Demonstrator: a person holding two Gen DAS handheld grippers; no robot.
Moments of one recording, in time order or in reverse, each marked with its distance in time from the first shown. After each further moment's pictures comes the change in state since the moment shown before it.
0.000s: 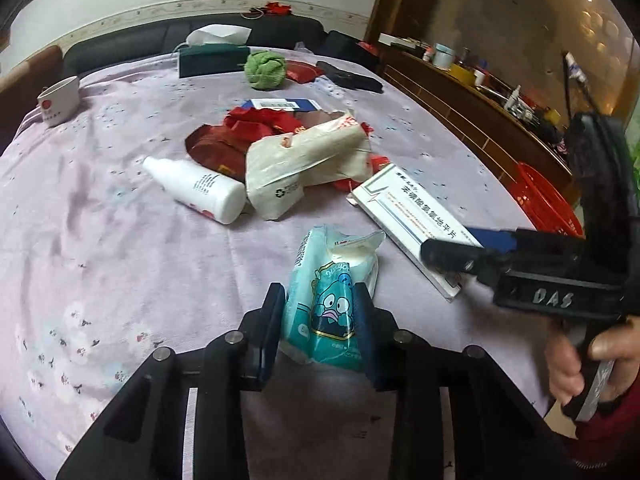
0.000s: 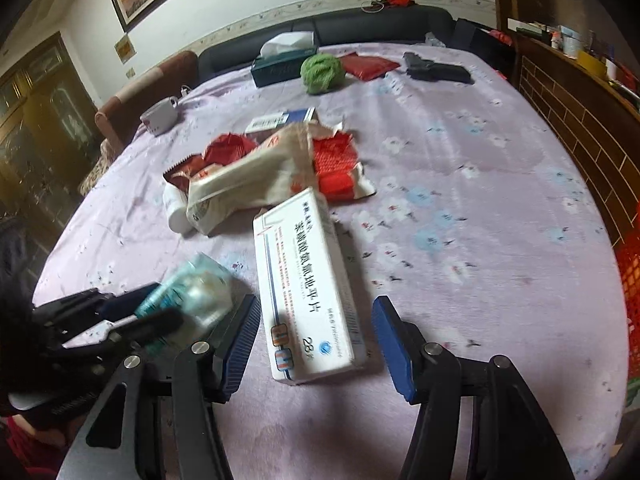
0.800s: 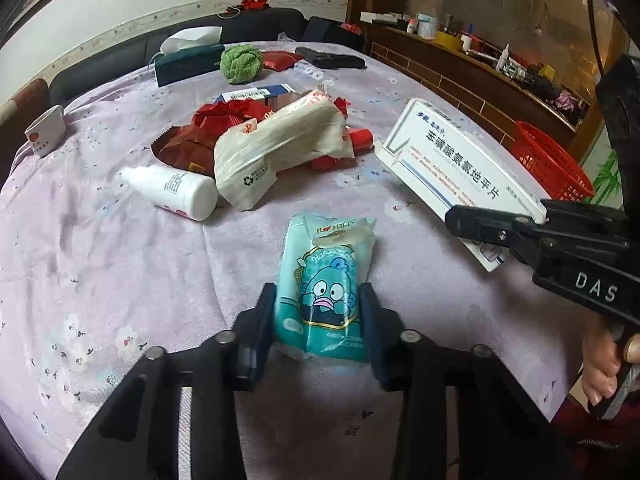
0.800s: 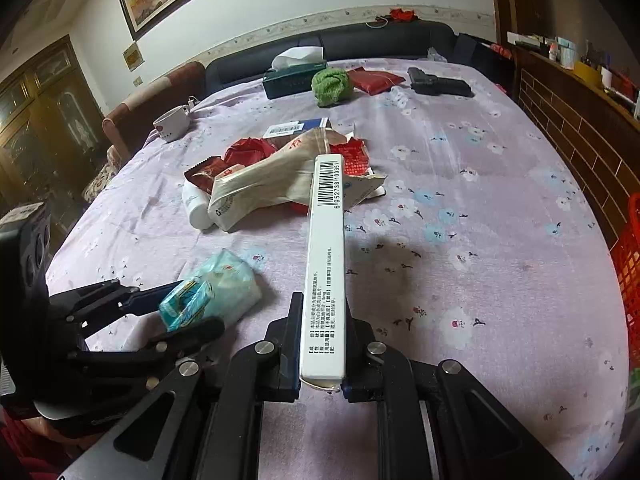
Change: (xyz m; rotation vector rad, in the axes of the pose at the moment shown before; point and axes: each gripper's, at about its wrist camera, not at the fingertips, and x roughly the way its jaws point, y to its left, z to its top) left arm 0.011 -0.020 -0.004 0.127 0.041 0.046; right arm -0.023 0.014 -0.018 -0.017 -0.073 0.001
